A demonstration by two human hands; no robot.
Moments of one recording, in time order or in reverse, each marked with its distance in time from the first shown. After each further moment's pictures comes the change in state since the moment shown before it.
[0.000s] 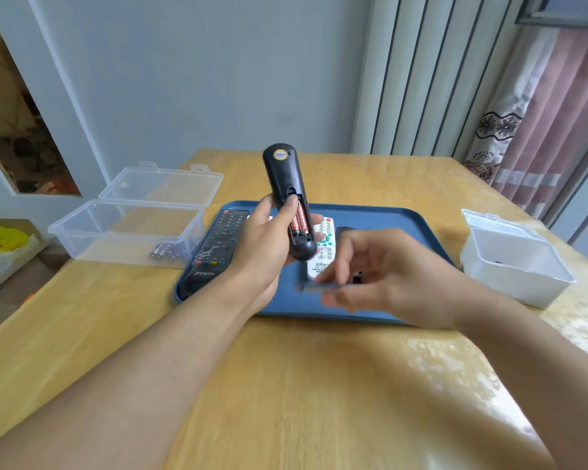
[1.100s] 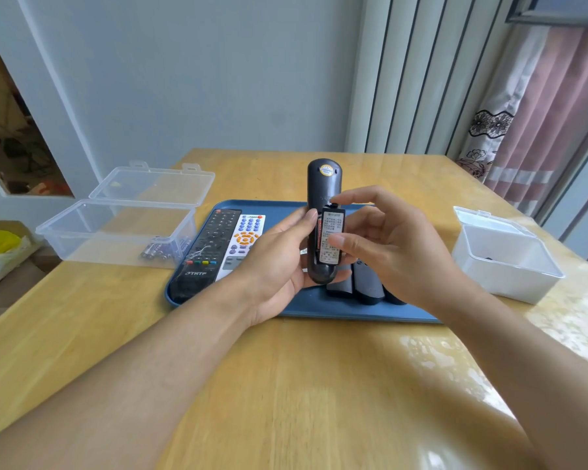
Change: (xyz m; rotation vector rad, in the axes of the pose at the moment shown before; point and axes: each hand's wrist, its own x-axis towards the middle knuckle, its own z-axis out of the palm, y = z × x) left_hand -0.014 -0.004 0.010 -0.106 -0.348 -0.201; right_hand 0.018 0.031 -0.005 0.211 0.388 -0.183
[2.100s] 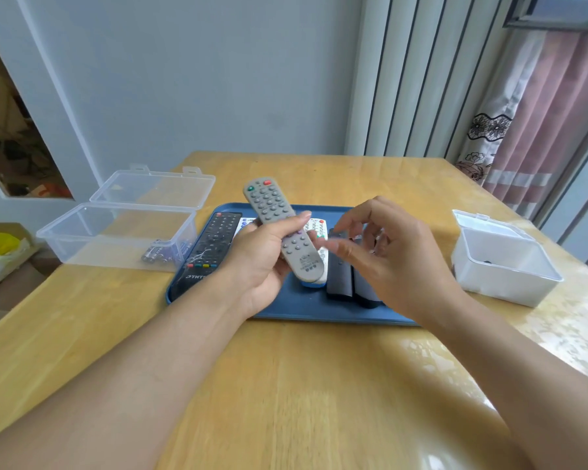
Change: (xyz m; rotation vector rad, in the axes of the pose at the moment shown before) left_hand 0.005 0.013 -0.005 -0.179 0.318 0.034; right_hand -0.004 0.006 0.004 -0.463 0.172 -0.201
